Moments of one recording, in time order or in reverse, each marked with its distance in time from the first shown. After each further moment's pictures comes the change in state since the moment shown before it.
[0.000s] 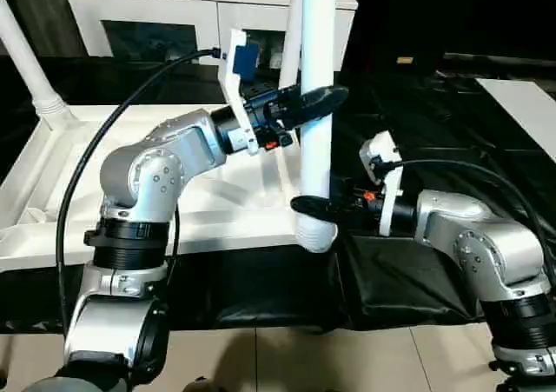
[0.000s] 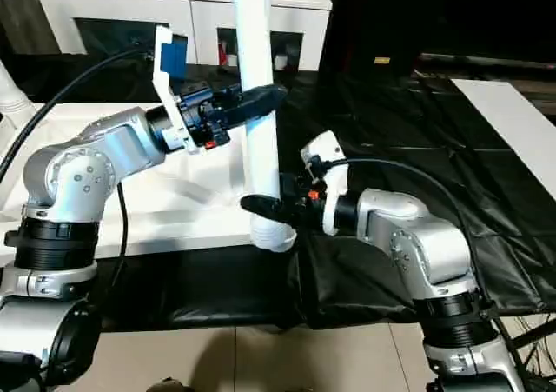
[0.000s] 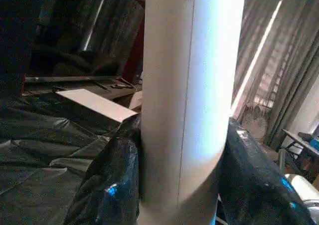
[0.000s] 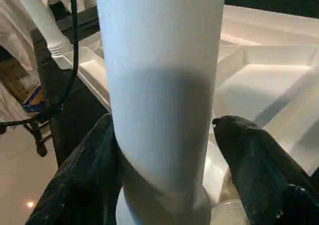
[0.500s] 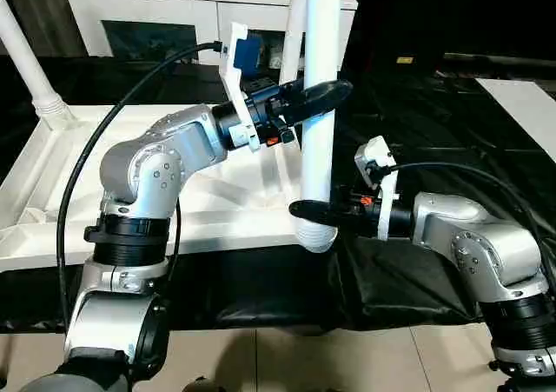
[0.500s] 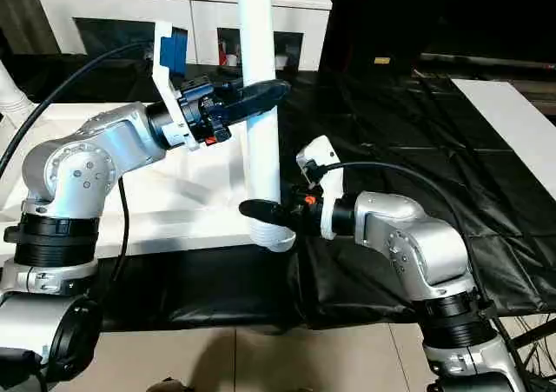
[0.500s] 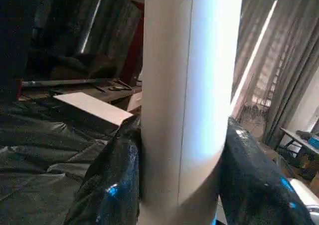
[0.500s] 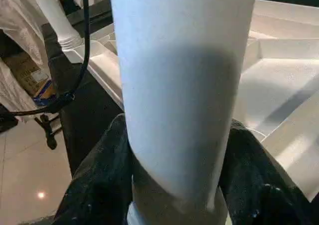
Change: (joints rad) left arm -0.016 0.000 -0.001 0.000 -0.001 0.000 -0.006; right arm 0.000 -0.003 0.022 -0.001 0.006 0.004 0.021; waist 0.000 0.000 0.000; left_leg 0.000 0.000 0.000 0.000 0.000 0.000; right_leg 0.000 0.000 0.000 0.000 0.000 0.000
